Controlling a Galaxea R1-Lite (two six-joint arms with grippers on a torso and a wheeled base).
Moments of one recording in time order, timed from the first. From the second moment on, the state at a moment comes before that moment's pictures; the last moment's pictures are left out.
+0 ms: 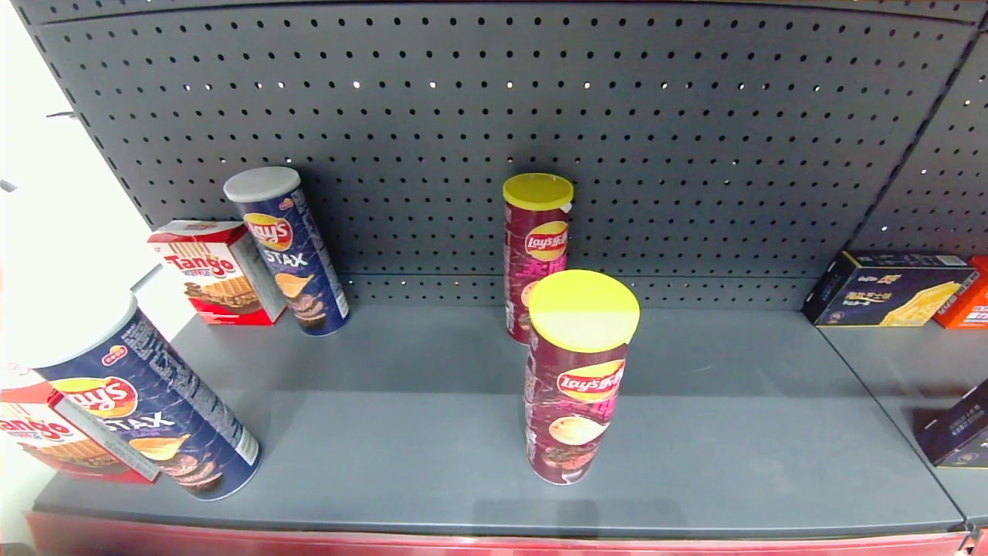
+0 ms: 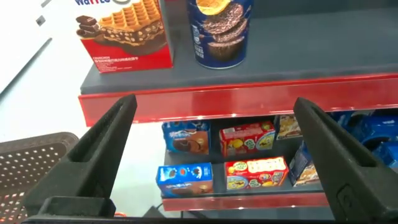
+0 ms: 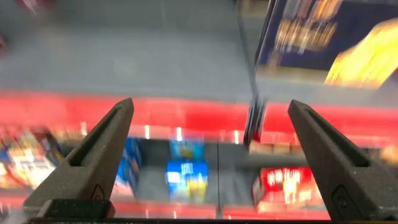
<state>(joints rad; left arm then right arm) 0.00 0.00 0.00 0.00 -0.02 0.07 0.00 0.02 -0.05 0.00 0.02 -0.02</state>
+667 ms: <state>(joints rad) 0.00 0.00 0.00 0.00 -0.04 0.05 0.41 0.93 -0.49 -0.34 0.04 -0.09</state>
